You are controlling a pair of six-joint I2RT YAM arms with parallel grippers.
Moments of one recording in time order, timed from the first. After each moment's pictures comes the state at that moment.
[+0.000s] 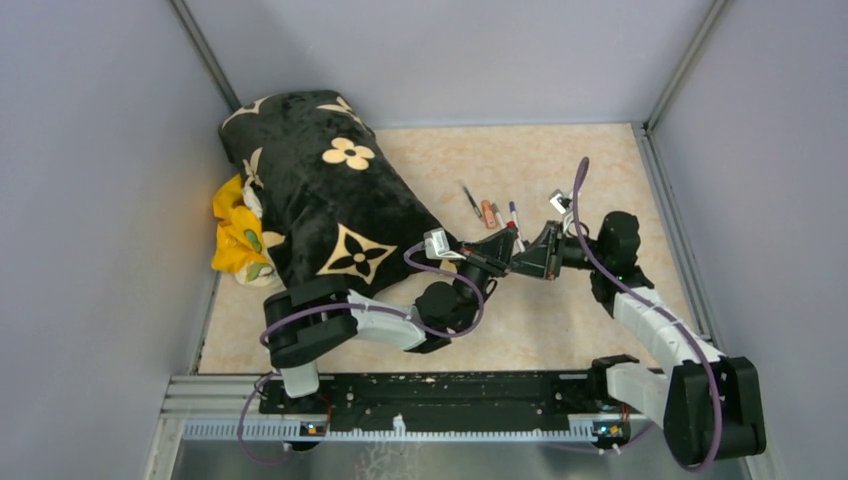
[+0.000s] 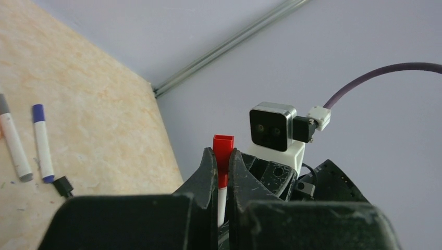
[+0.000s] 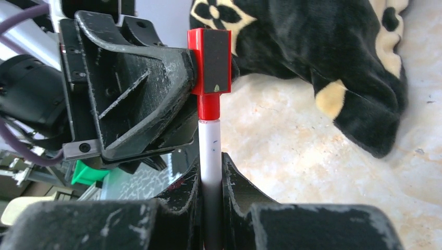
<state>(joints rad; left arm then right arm) -1.30 1.79 0.82 1.38 -0.86 -0.79 0.13 1.04 0.47 0.39 -1.20 0.56</state>
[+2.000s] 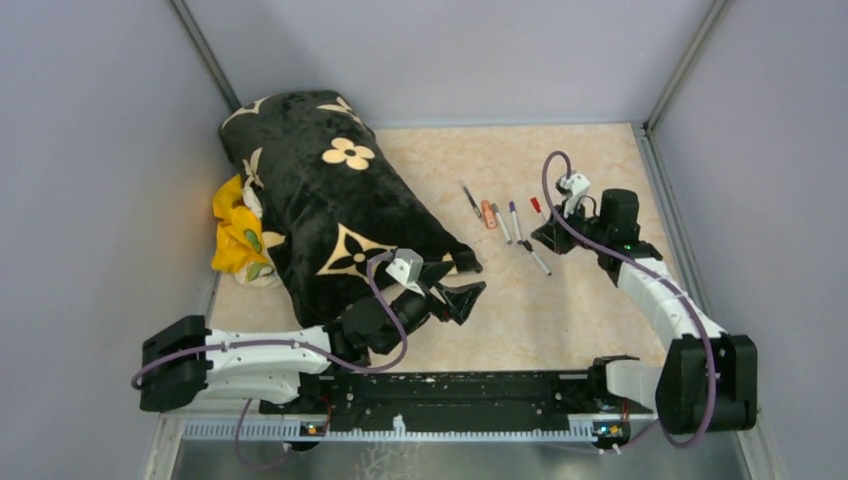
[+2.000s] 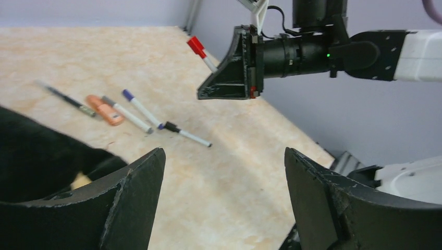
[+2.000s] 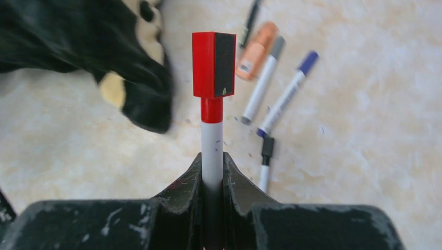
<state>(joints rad) -1.33 1.10 0.44 0.86 -0.51 -0.34 0.06 1.13 0.69 -0.08 -0.71 -0.16</state>
